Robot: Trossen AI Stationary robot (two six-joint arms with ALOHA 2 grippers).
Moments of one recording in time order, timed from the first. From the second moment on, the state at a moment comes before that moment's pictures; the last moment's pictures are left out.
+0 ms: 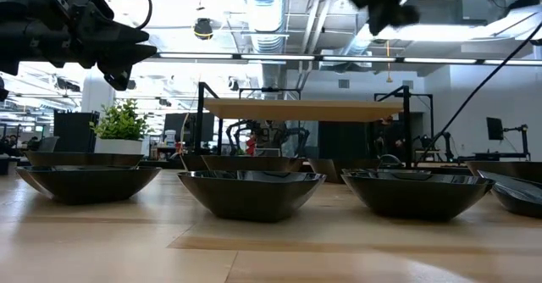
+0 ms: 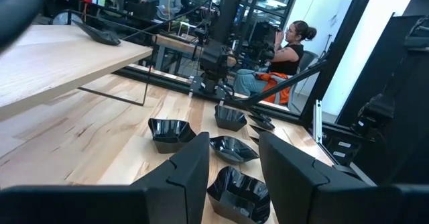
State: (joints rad) left arm 0.11 0.34 0.01 0.37 0.13 -0.24; right arm -0.48 1.50 1.81 -1.54 -0.13 0.42
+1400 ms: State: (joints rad) left arm 0.11 0.34 0.01 0.37 0.13 -0.24; right arm 0.84 1.29 0.95 -1.02 -0.09 2.33
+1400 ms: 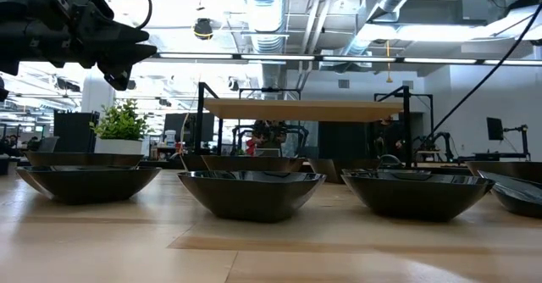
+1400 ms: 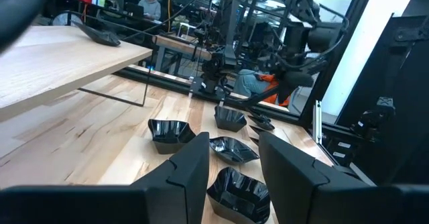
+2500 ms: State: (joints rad) left arm 0.11 0.34 0.01 0.41 0.13 -0.24; right arm 0.79 1.30 0.68 -0.88 -0.15 2.32
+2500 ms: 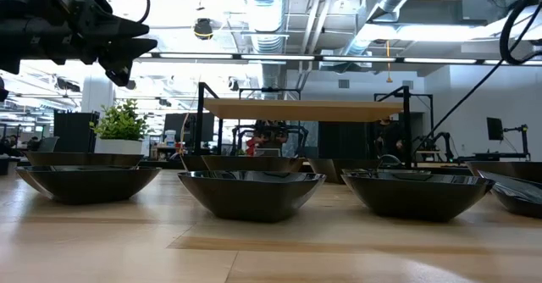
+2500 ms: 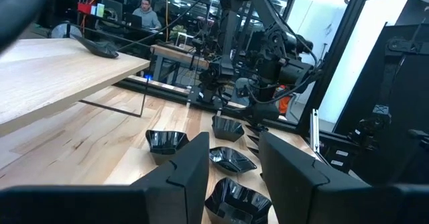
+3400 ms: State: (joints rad) left arm 0.11 0.34 0.01 0.43 0.13 -0.24; right arm 0.79 1.30 0.61 -0.77 -0.14 2.32
